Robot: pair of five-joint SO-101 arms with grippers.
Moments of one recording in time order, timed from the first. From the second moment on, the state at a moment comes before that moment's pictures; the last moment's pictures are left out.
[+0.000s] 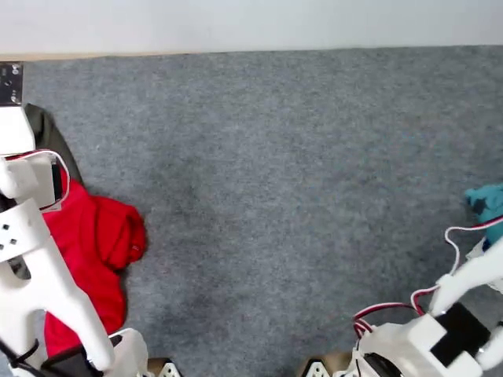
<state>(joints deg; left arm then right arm) -27.9 -21.2 -5.8 99.4 -9.4 47.5 0.0 -10.4 66.2 3.6</state>
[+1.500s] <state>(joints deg) -27.9 -21.5 -3.3 99.4 -9.4 59.5 14.0 -16.9 61.8 15.0</state>
